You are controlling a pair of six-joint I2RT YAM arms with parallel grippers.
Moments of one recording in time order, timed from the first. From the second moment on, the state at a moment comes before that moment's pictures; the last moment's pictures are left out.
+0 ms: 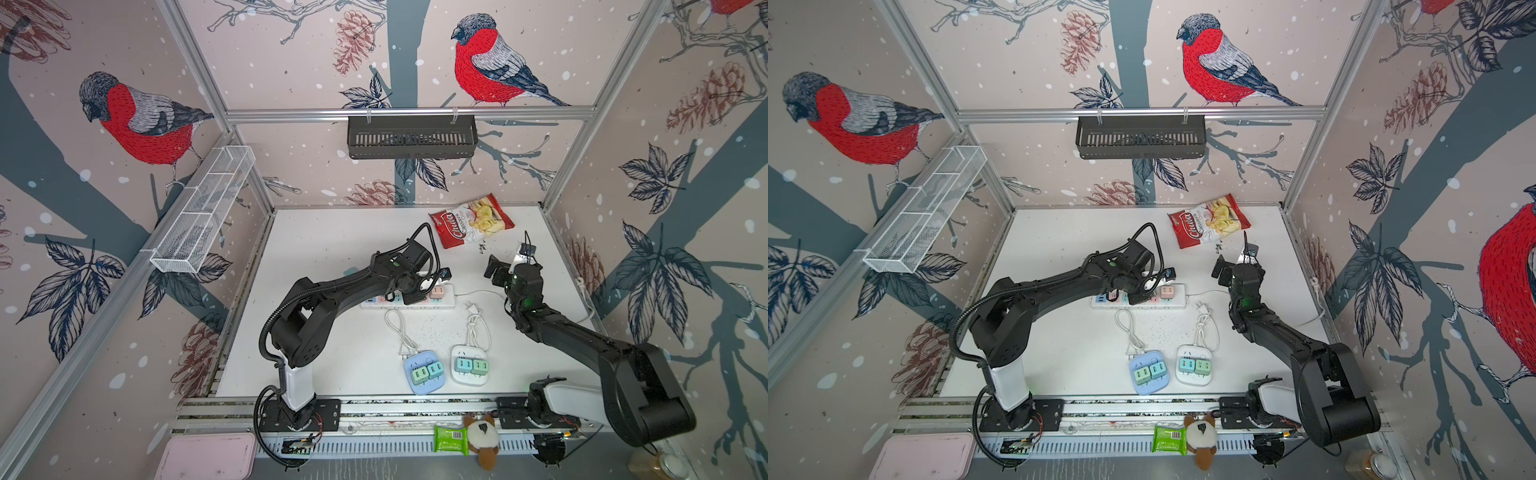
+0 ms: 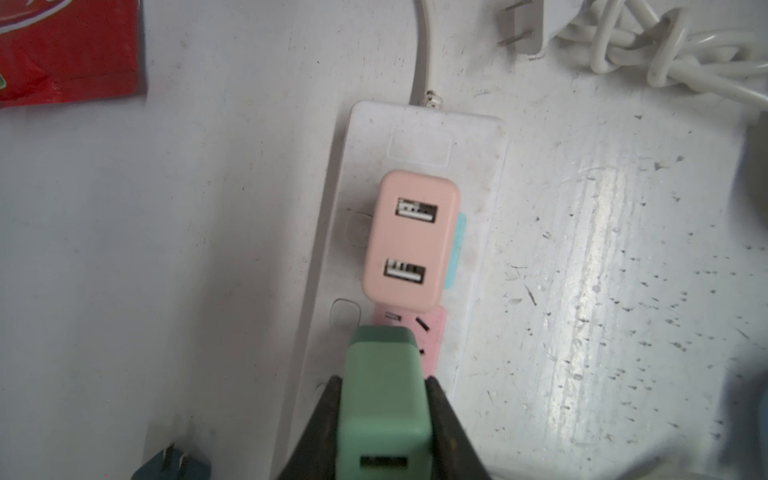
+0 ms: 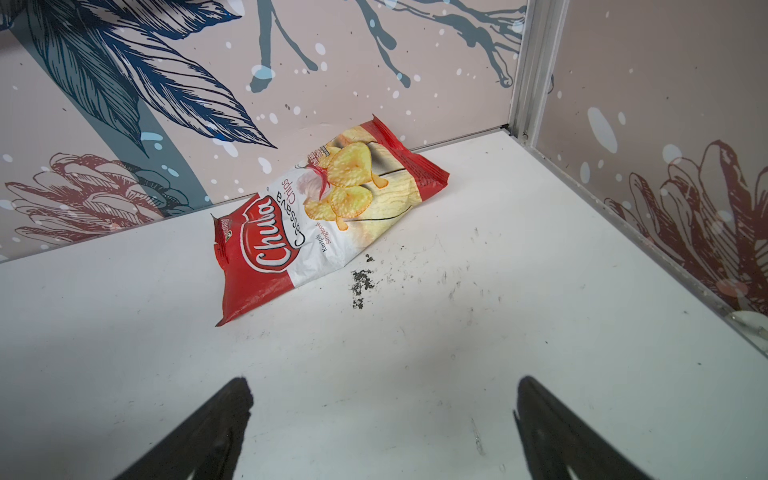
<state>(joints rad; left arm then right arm) -0.78 1.85 1.35 -0.56 0.12 0.63 0.24 1.26 0.44 0.50 0.30 0.27</state>
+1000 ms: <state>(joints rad) -0.79 1.98 1.48 -0.62 0.14 0.65 0.25 1.26 0.43 0.50 0.30 0.27</state>
